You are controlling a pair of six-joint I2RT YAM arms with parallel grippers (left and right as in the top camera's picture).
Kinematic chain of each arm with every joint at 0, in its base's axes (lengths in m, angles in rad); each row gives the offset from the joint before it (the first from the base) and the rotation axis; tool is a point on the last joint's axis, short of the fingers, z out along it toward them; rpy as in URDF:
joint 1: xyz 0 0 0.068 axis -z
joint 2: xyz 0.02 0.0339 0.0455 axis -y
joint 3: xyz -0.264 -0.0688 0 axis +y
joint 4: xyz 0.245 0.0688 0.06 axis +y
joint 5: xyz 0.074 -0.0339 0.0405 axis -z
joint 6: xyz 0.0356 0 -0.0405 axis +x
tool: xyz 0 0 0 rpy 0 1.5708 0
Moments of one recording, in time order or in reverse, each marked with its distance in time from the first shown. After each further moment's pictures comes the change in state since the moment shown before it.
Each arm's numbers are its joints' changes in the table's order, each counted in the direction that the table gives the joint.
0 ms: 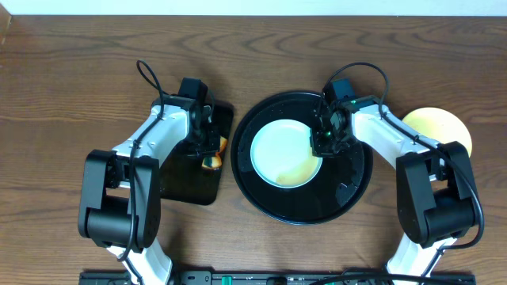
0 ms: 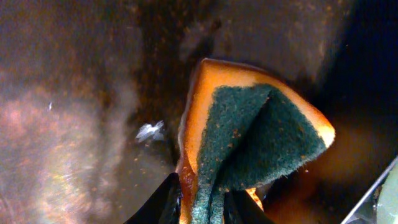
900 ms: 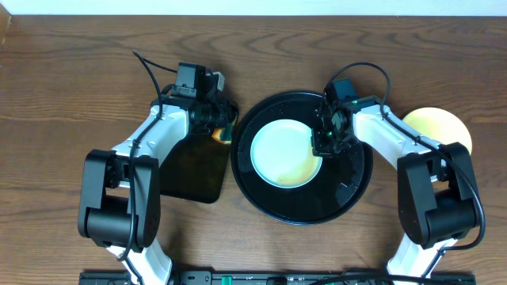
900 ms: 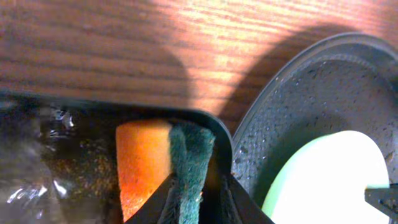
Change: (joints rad) left arm -0.002 0.000 0.000 -0.439 0.246 -0.011; right arm 0.003 0.007 0.006 0.006 0.007 0.004
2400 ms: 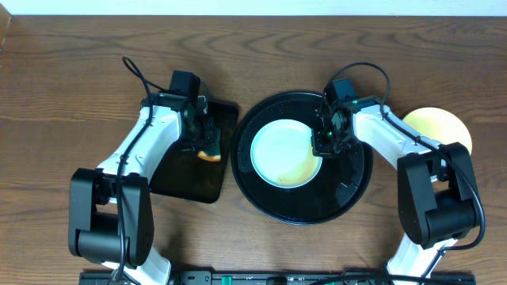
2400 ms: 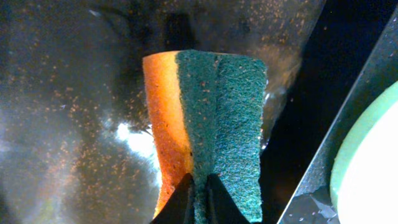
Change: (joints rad) left arm -0.015 0.098 -0.018 0.460 -0.231 0.000; right arm 0.000 0.000 0.000 0.002 0.000 0.000
